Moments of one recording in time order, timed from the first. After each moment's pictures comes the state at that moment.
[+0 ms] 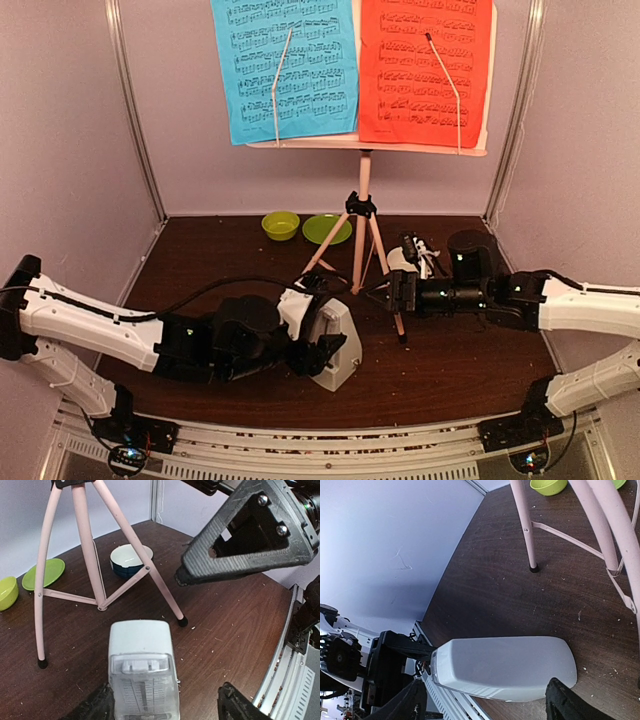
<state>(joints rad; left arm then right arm) -1.36 1.41 0.83 0.17 -0.43 -0.30 0.87 1.14 0.74 -0.01 -0.24 0.79</state>
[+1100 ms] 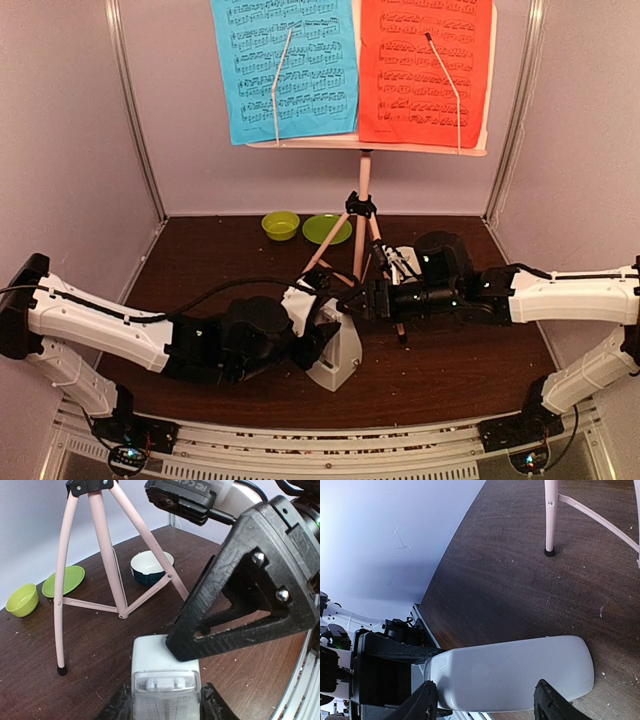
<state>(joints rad) -1.37 1.47 0.84 0.22 -0.55 -0.23 0.92 1.34 0.84 0.01 -0.29 0.76</state>
